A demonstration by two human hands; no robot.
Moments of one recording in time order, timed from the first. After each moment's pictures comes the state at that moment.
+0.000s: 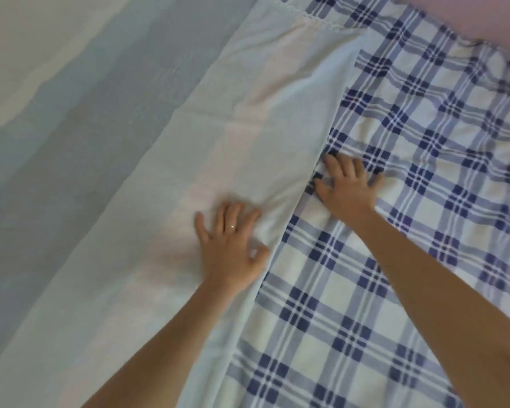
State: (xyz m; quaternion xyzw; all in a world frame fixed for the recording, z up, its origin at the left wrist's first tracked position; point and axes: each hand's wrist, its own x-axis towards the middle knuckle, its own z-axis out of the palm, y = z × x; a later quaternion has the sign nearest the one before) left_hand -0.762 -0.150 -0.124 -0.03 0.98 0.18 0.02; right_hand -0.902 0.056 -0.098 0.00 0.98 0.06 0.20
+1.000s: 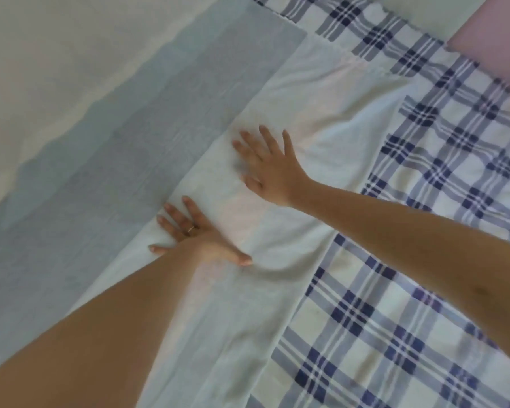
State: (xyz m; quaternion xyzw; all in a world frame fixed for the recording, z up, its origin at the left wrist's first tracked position) left_hand -0.841 -0.229 -0.079 -0.37 0.84 0.20 0.35; right_hand -0.989 -0.115 -0.096 -0.44 0.89 0.06 0.12
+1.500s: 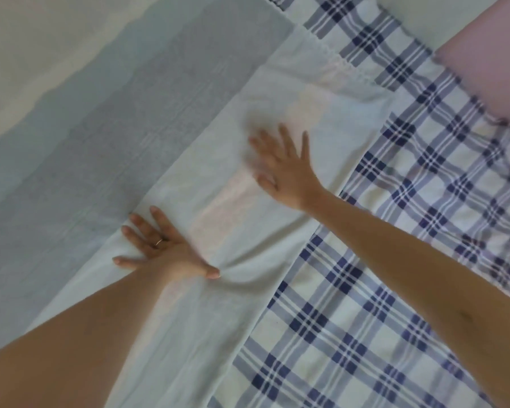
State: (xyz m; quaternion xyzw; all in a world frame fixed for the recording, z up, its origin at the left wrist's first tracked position) left_hand -0.857 -0.228 -0.073 -0.37 0.80 0.19 0.43; right_hand -1.036 -0.058 -0.093 -0.39 0.91 0.05 0.13
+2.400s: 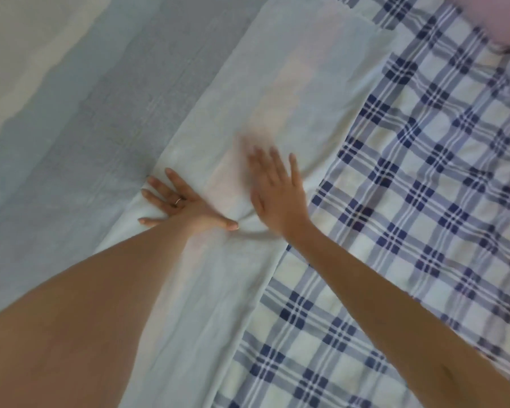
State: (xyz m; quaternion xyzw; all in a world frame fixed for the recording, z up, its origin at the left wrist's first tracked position) left_hand -0.846 -0.227 -0.070 -0.36 0.83 0.22 0.37; right_hand -0.887 -0.063 -0.100 -0.25 0.96 -0.02 0.08
